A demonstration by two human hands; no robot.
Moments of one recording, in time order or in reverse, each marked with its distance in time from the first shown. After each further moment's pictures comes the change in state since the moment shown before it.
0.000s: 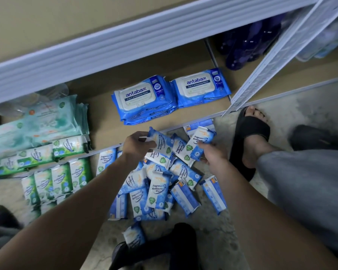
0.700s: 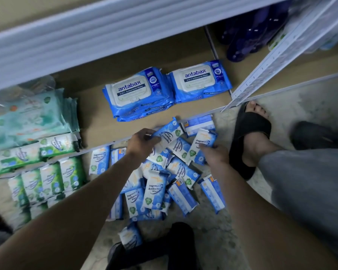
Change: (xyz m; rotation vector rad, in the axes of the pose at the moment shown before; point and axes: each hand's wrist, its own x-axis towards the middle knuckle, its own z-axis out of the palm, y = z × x) left_hand 0.025 -0.016 0.024 0.123 -0.057 0.096; right_hand 0.024 0.022 -0.006 -0.154 0.116 -0.059
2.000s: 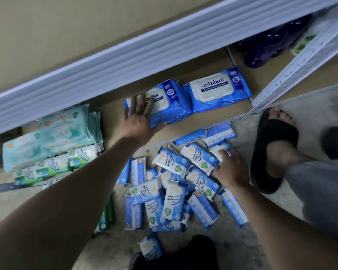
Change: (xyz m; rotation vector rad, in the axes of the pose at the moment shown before) left_hand 0.045 0.056 -0.076 1.096 0.189 0.538; right_hand -0.004 0.012 0.002 -1.057 0.016 -0.526
